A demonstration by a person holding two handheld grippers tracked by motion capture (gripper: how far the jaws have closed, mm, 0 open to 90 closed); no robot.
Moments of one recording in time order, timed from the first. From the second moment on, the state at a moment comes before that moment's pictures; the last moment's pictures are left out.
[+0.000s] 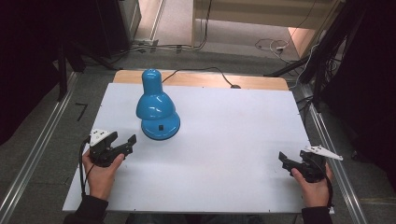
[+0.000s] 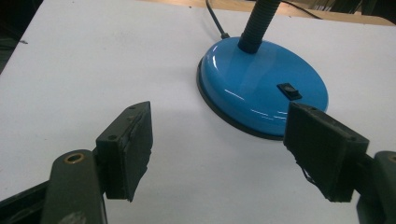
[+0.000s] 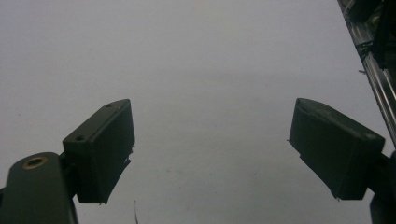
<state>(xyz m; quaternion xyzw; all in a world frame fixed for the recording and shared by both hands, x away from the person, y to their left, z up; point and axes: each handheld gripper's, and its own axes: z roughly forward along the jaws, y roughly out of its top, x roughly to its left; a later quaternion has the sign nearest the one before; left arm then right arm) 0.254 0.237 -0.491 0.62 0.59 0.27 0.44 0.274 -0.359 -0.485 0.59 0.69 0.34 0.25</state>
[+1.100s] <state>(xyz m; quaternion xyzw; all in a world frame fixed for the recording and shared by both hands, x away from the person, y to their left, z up) 0.230 0.247 -0.489 0.61 0.60 0.27 0.44 0.273 -0.362 -0.487 0.60 0.68 0.34 0.25</state>
